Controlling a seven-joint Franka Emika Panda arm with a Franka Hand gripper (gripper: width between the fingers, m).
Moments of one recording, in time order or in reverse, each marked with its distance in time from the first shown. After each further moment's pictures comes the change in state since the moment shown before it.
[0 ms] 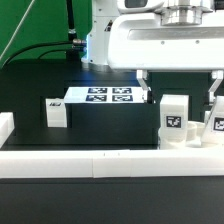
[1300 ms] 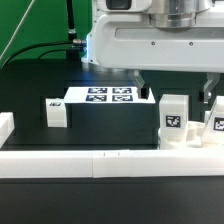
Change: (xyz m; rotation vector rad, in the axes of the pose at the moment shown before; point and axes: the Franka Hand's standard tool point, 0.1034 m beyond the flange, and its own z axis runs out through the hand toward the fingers) arm 0.015 0.008 -0.004 -0.018 -0.494 0.074
